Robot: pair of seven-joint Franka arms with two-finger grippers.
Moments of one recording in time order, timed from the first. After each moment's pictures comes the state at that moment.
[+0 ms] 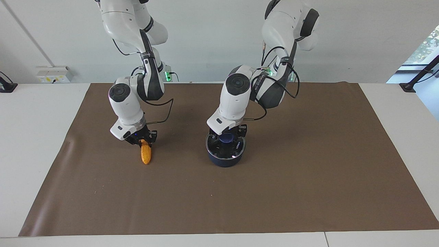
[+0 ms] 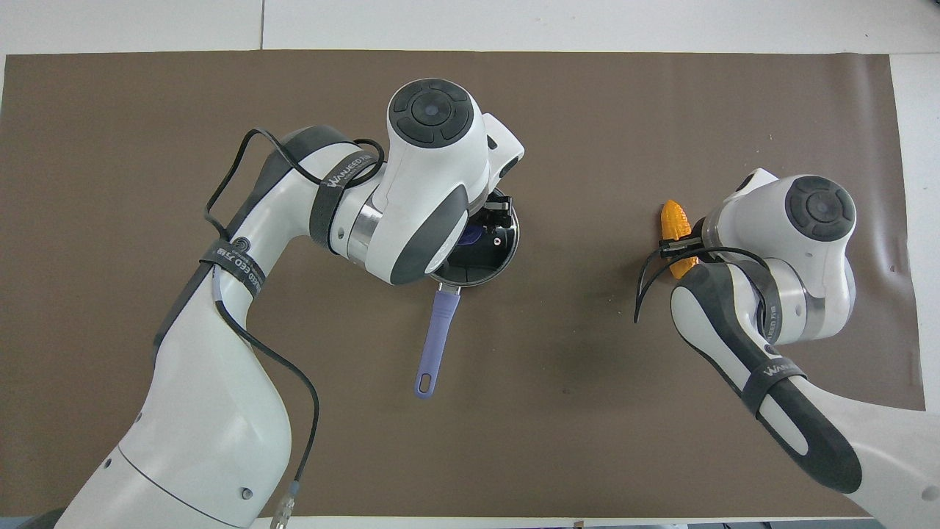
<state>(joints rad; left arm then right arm) -0.62 0.57 -0.05 -1.30 -0.07 1.85 -0.49 0.12 0.21 -0.03 -2.16 -0.01 2.39 0.00</state>
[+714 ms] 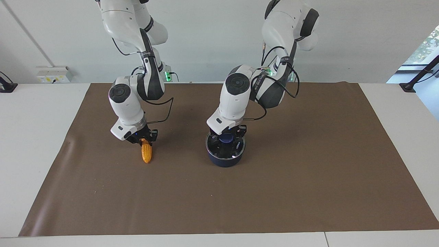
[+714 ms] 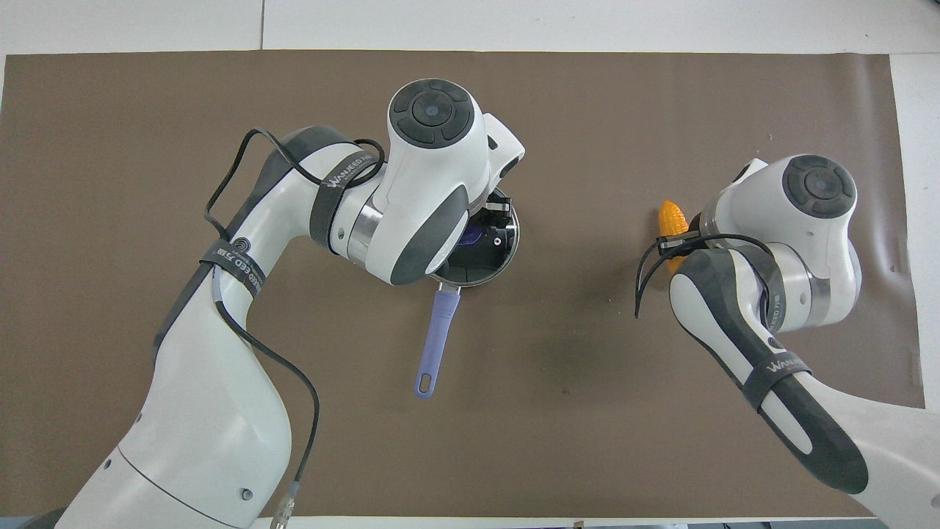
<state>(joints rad) -0.62 0.57 -0.05 -1.30 -0.07 1.85 -0.49 0.15 0.21 -0.03 -2.04 -0.01 2.20 0.00</state>
